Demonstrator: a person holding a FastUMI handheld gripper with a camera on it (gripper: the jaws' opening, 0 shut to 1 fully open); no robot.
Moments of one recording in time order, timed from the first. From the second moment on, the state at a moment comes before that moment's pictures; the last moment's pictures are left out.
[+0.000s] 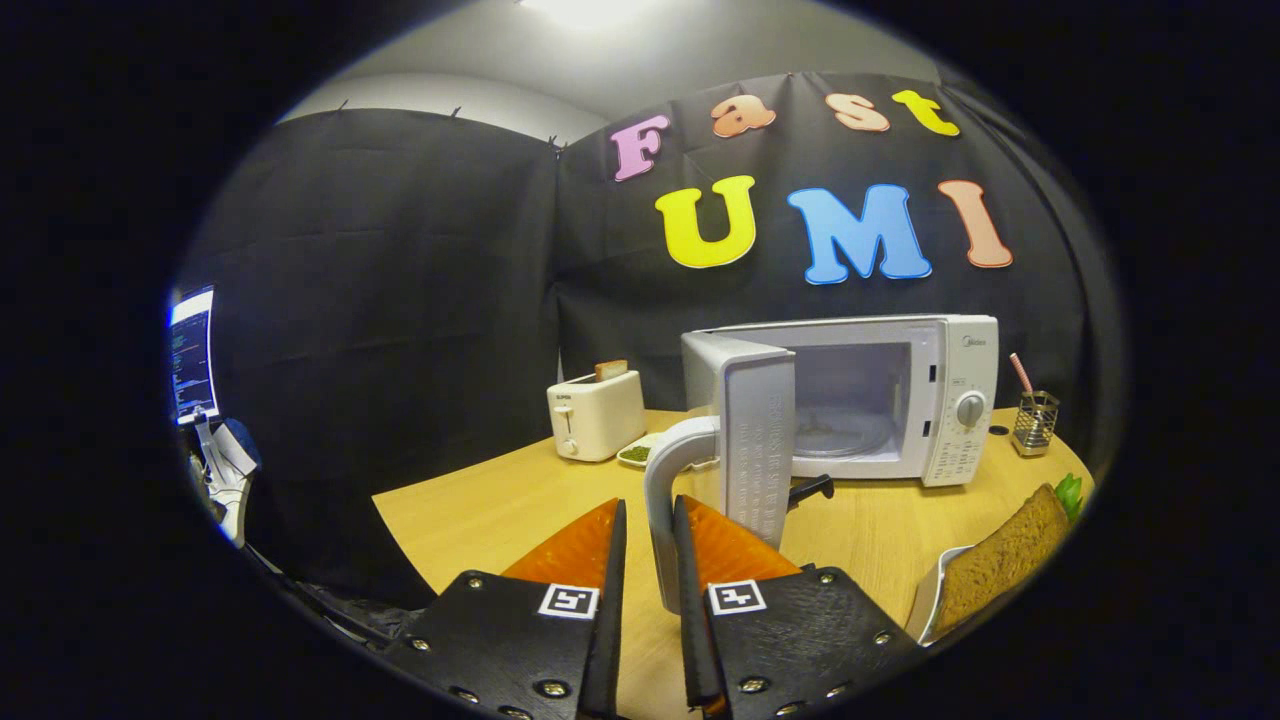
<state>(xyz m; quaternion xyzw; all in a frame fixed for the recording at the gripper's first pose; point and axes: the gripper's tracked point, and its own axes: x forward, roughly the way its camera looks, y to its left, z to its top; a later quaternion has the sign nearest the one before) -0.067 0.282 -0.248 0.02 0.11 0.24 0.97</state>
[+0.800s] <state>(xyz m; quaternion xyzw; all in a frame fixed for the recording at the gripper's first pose) -0.085 0.410 -0.250 0.04 0.11 0.34 0.93</state>
